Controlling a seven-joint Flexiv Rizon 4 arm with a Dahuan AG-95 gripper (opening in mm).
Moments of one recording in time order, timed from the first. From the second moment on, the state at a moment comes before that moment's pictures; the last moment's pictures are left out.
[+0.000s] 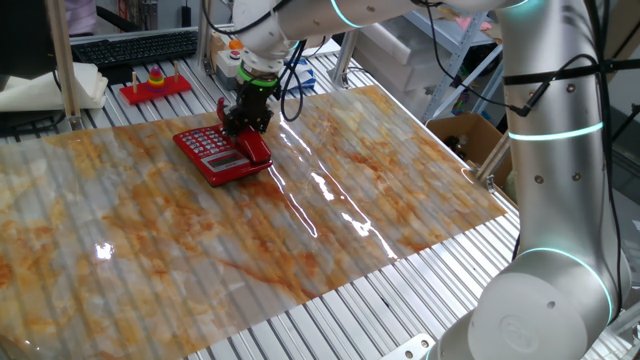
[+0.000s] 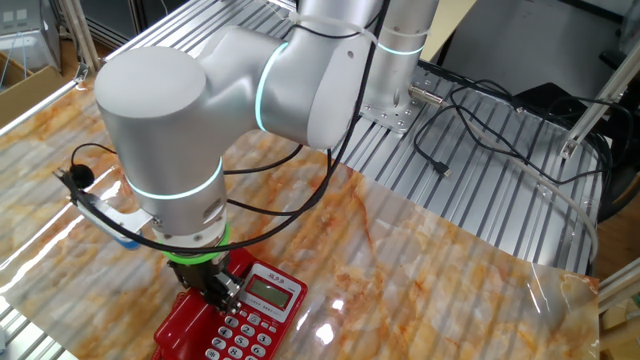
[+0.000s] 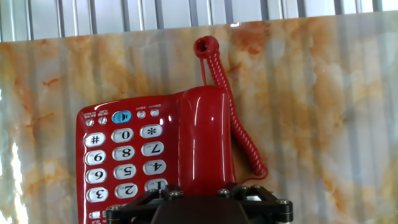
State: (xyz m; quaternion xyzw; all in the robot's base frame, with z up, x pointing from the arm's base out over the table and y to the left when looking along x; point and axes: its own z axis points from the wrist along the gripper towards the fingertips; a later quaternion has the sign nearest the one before) arm 0.708 0.001 0.043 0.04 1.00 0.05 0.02
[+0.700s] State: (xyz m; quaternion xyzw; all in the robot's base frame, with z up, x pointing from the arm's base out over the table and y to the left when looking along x) arm 0.708 0.001 0.046 0.04 1.00 0.01 0.02
